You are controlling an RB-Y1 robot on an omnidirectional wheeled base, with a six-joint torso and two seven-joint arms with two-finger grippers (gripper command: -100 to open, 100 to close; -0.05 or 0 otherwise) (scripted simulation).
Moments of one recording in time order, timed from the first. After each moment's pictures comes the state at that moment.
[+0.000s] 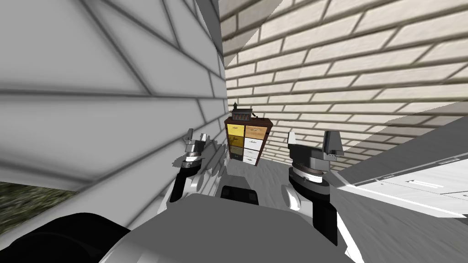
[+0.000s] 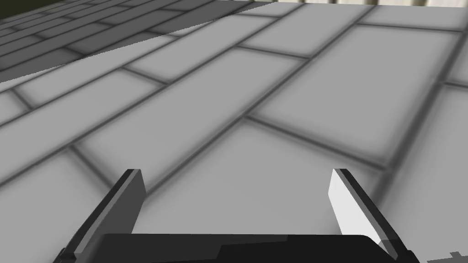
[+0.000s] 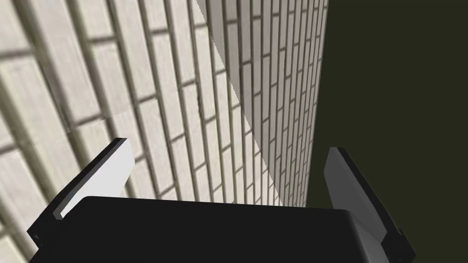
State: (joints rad) left arm 0.50 0.04 0.00 -2.38 -0.03 -0.38 0.16; right arm 0.49 -0.01 -0.01 -2.38 0.07 -0.64 -0.13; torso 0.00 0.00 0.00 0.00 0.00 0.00
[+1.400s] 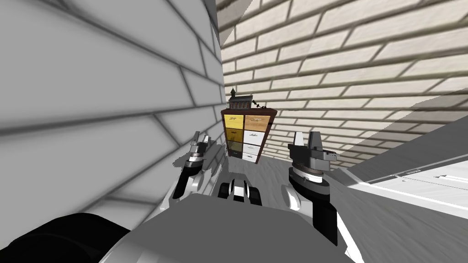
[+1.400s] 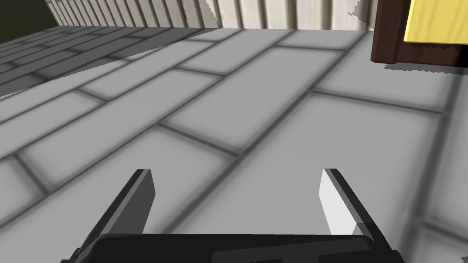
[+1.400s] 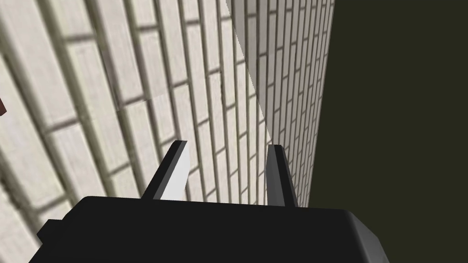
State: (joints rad) left arm 0.48 0.11 0.00 -2.30 -0.04 -0.41 0.15; right arm 0.49 -0.01 -0.01 -2.38 0.07 -0.64 -0.13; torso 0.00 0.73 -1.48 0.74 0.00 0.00
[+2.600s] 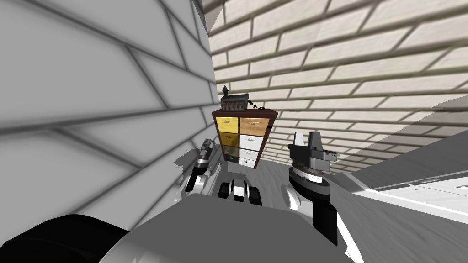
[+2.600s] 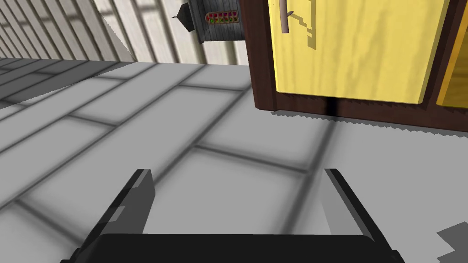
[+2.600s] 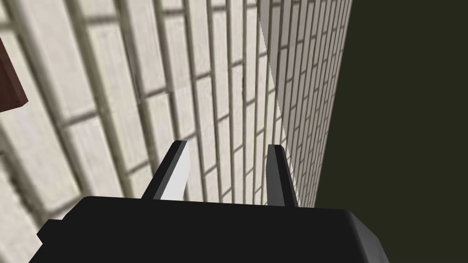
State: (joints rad) left arm 0.41 0.13 -0.01 -1.97 -0.05 -0.51 0.12; right arm 0.49 -0.01 -0.01 -2.38 0.07 -0.64 -0.13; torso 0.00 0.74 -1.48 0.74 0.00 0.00
